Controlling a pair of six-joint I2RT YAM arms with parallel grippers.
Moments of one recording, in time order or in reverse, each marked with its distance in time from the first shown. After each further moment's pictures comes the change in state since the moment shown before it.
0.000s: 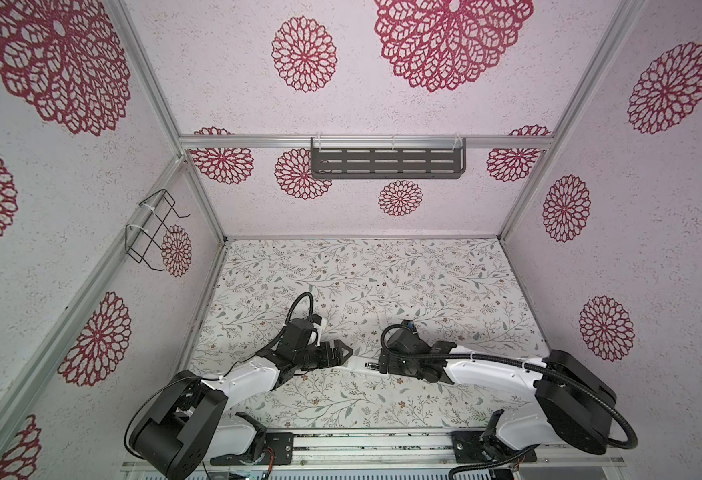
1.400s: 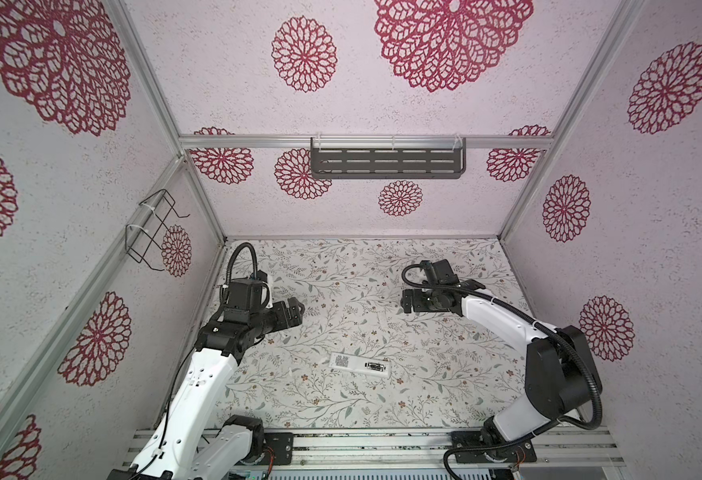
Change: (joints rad) left arm 0.364 -0.294 0.529 -0.838 -0.231 0.298; right arm -0.500 0.241 0.450 -0.163 -0.189 -0.628
